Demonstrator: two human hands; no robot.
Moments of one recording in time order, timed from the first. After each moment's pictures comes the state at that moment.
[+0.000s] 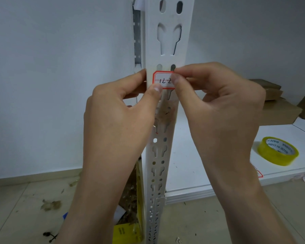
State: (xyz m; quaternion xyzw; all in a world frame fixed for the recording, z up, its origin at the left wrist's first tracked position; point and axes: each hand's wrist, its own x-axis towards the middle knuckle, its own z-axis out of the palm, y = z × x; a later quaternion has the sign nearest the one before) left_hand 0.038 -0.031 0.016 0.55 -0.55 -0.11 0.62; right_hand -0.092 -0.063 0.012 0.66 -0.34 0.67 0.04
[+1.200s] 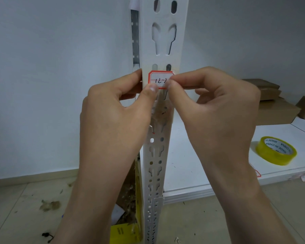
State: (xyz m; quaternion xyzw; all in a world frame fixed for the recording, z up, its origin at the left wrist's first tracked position) left_hand 0.036 -0.030 0.016 0.55 -0.56 -0.10 0.62; right_hand -0.095 -0.061 0.012 0.65 -0.36 0.66 0.04
